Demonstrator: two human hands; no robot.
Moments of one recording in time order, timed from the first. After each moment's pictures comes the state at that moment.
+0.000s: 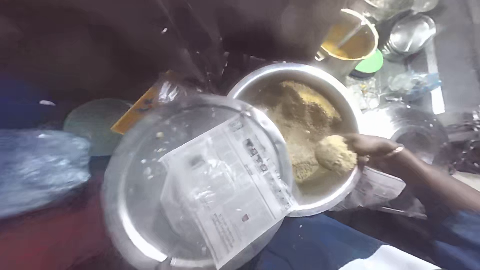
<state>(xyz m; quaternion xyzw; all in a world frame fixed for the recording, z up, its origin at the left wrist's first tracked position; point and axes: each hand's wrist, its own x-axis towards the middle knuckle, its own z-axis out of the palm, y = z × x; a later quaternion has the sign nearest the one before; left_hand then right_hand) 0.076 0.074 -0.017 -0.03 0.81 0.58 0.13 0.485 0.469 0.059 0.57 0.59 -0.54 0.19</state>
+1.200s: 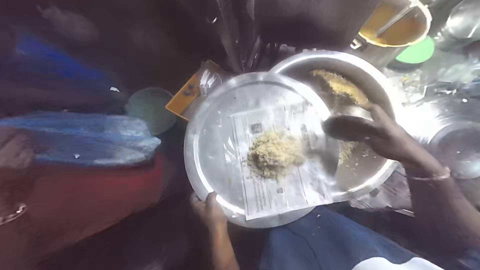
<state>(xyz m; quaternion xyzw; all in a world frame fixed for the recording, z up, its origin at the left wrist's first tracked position) 0.054 0.119 -0.031 0.06 0.82 0.55 0.15 0.411 0.409 0.089 0.50 0.80 -0.33 -0.07</state>
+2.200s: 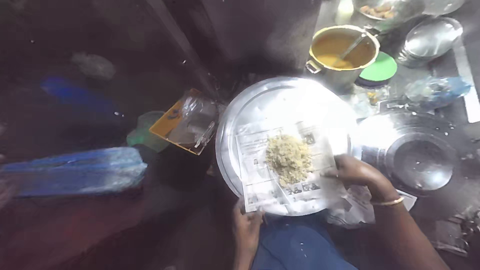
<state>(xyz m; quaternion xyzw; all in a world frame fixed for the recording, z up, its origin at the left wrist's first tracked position) 0.257 0.154 0.010 0.17 0.77 0.47 0.40 0.512 0.420 0.045 0.52 0.71 -0.45 0.15</state>
